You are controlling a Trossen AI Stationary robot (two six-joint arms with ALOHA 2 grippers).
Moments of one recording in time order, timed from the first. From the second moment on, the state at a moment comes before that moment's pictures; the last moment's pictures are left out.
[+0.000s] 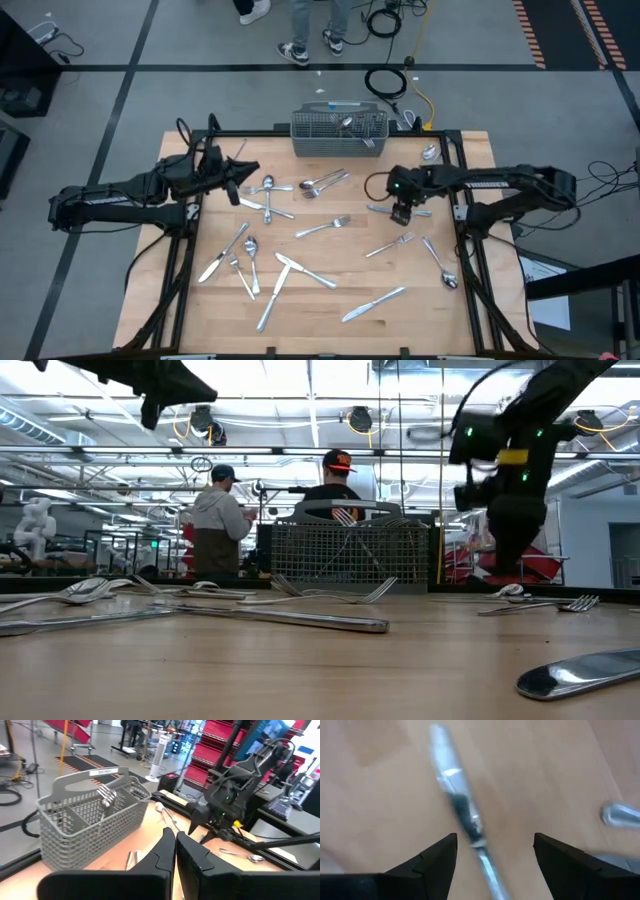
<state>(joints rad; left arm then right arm) 0.16 0.63 0.62 -0.12 -0.22 -0.33 -0.30 1.26 0.65 -0.64 0.05 0.18</state>
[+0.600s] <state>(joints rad) 0.16 0.63 0.62 -0.11 -0.15 -0.33 -0.02 1.38 0.74 -0.22 0.08 0.16</state>
